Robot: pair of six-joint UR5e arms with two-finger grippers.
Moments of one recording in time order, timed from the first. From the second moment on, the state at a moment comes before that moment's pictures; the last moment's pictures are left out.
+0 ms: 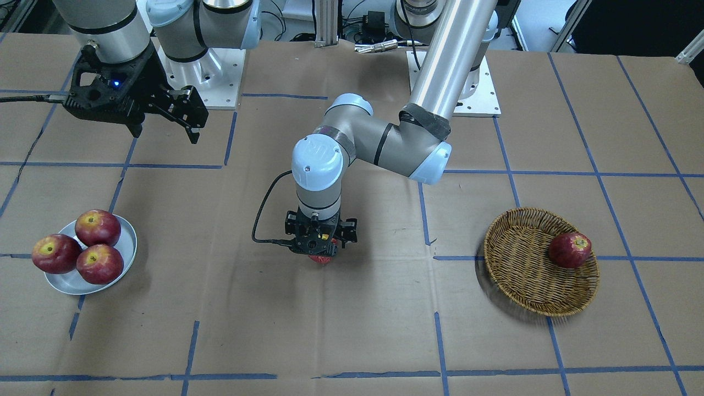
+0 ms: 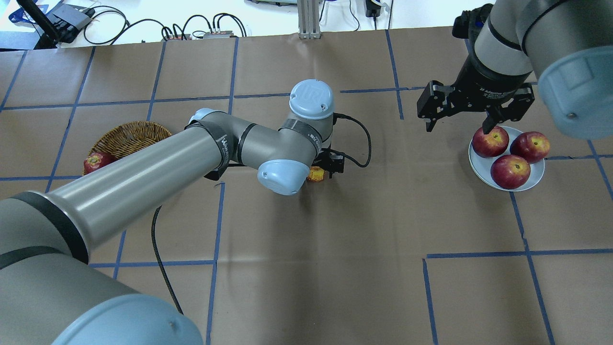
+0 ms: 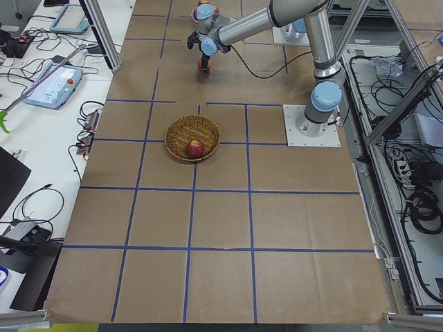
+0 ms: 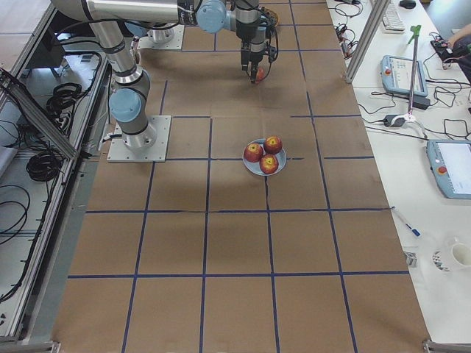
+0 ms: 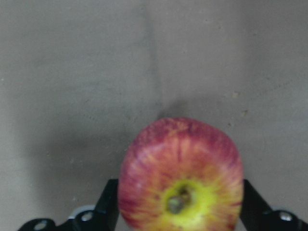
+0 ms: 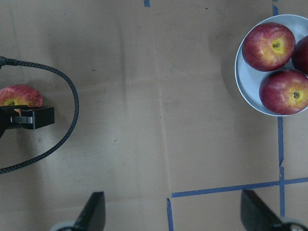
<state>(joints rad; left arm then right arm) -1.99 -2.12 -1.68 -0.90 1.60 -0.28 1.56 -1.64 1.70 -1.65 -1.58 0.10</state>
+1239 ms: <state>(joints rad) -1.77 -1.74 -1.66 -1.25 1.52 -0.03 1.56 -1.64 1.70 -1.65 -1.58 0.10</state>
